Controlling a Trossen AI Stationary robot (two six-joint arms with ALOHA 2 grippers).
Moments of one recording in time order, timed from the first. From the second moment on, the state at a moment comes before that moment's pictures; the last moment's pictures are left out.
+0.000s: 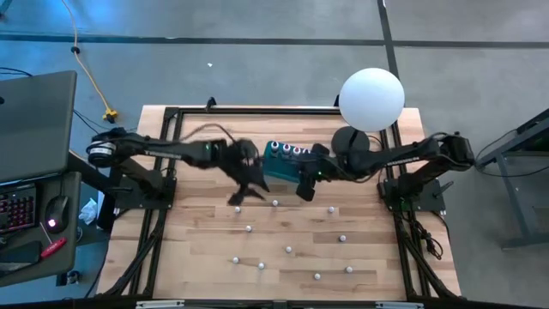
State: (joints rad) left arm 0.09 1.46 0.98 -0.22 0.47 0.31; right arm 0.00 1.49 0.97 -0.27 0.25 0.29
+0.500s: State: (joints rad) left arm -0.09 1.69 0.98 -0.11 0.05 -0.06; right arm 0.14 1.49 0.97 -0.27 0.33 0.39
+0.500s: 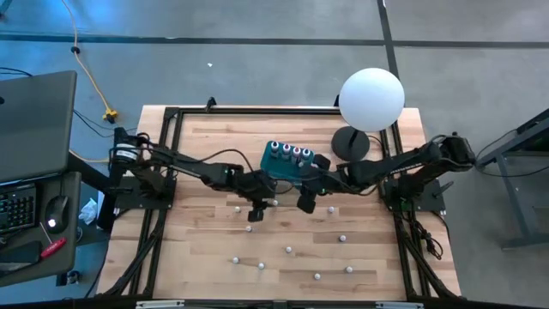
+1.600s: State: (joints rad) left arm -0.08 1.83 0.98 0.11 0.05 -0.05; right arm 0.19 1.49 0.97 -0.27 0.39 0.42
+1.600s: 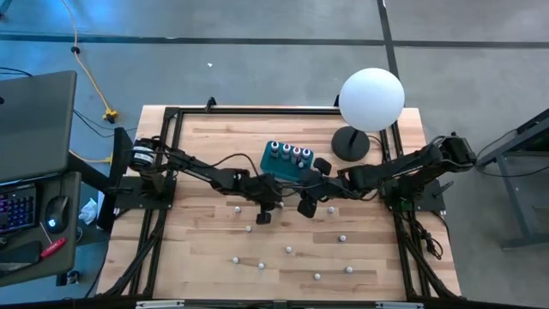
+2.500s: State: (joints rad) left arm 0.40 1.73 0.98 -0.03 0.31 0.08; right arm 0.19 1.49 0.97 -0.27 0.44 0.42
